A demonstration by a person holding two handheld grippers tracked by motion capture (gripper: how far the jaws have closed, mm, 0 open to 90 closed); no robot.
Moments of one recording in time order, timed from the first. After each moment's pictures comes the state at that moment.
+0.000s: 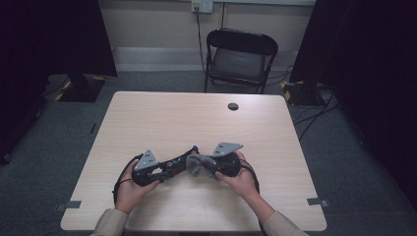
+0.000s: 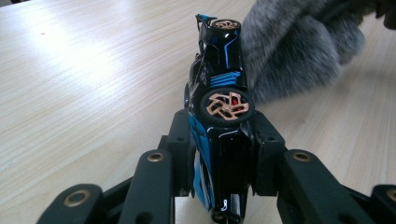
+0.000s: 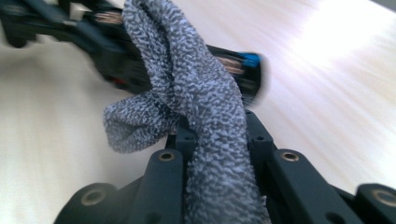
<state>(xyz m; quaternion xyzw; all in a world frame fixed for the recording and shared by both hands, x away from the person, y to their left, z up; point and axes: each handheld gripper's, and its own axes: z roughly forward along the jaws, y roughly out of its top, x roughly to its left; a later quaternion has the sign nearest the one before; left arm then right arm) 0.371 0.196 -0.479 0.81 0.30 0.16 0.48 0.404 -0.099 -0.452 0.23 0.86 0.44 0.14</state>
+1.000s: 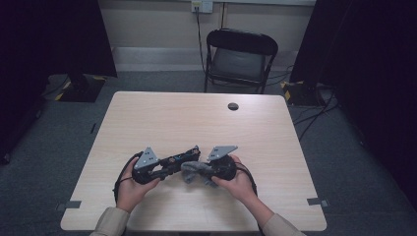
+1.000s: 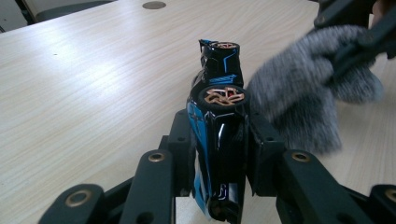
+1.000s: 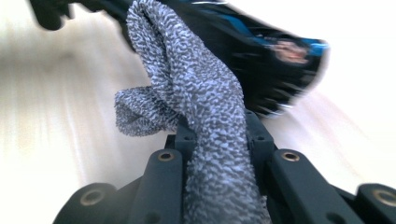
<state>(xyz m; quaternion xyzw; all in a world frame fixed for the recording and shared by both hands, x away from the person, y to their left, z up) 0.370 0.192 -0.465 0.80 0.29 0.18 0.48 0.396 -0.087 -0.456 0.22 0.87 0.42 0.08</state>
